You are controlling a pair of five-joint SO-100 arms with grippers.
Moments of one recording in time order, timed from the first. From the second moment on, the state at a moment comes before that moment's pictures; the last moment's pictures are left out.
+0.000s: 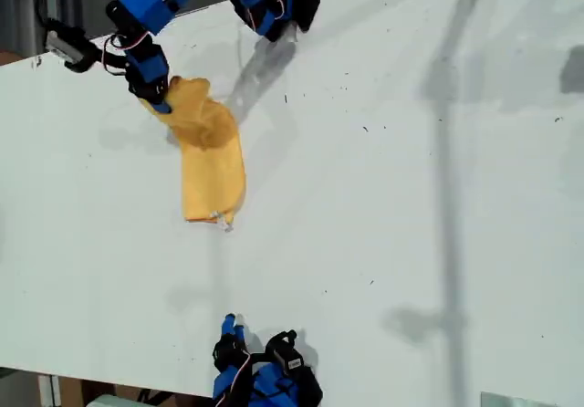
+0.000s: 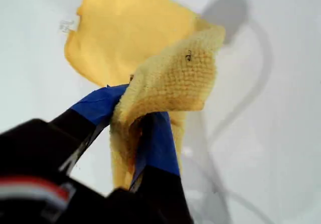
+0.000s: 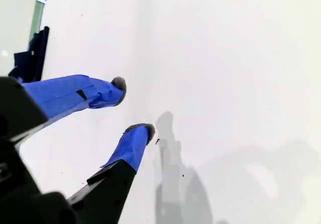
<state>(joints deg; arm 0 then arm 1) -55.0 198.2 176.2 74.5 -62.8 48.0 112.5 100.0 67.5 46.1</state>
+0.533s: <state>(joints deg) -55.0 198.2 176.2 74.5 -62.6 31.5 66.6 62.7 58.8 37.4</state>
